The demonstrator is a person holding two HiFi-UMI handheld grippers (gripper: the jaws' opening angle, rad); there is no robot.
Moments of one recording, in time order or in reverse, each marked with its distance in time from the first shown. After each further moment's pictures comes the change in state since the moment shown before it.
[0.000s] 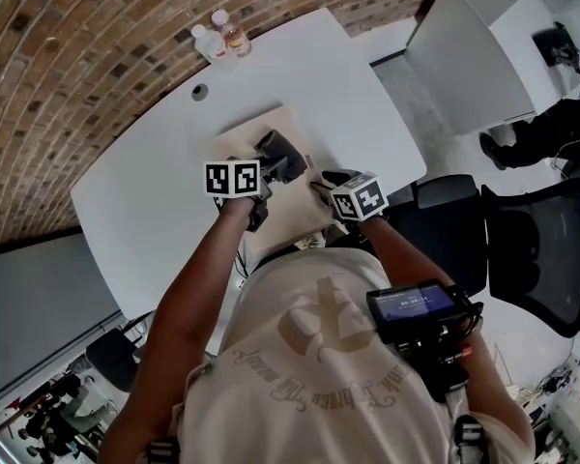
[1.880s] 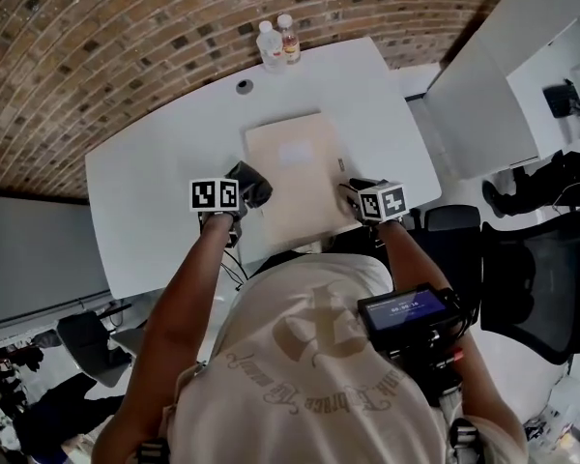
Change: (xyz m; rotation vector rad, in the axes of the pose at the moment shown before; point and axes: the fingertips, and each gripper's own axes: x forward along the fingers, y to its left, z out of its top) left arm -0.125 0.116 -0.094 -0.139 -0.020 0.297; right arm 0.000 -0.002 -0.006 -0.022 0.000 -0.084
